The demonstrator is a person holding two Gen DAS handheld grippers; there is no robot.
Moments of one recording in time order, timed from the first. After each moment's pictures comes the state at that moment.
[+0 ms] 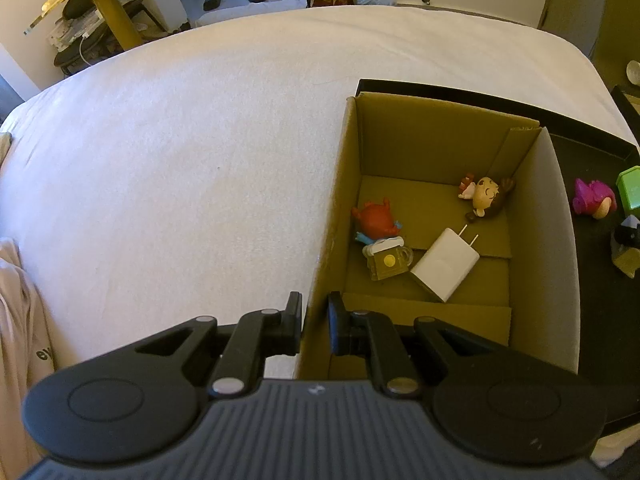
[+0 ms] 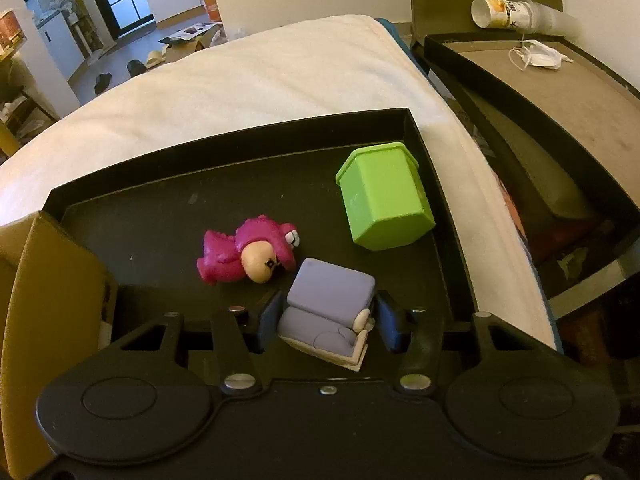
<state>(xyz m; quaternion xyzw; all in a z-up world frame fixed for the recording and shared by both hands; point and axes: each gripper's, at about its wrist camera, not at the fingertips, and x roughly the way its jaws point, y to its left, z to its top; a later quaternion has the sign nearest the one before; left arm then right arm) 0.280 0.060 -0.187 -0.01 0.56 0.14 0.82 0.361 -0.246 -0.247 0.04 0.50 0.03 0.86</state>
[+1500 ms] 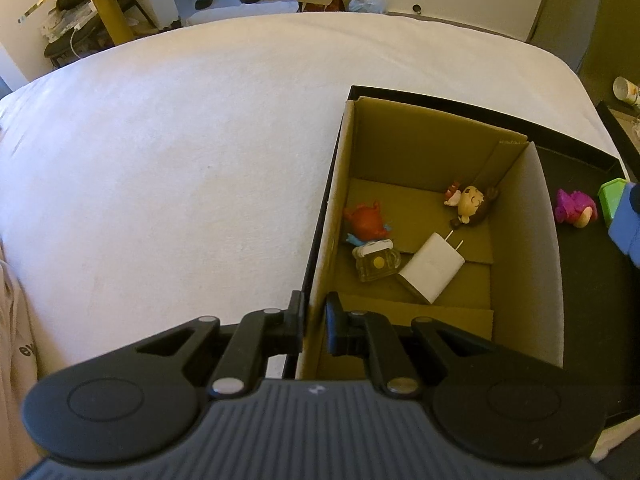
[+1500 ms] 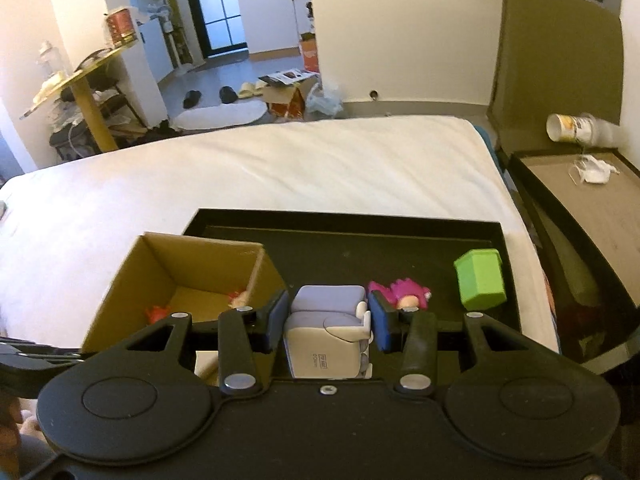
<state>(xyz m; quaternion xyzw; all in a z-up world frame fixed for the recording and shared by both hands) 0.273 0.070 -0.181 -0.04 0.55 0.12 0.83 0.313 -0.173 -0.141 -0.01 0.41 0.15 0.90</state>
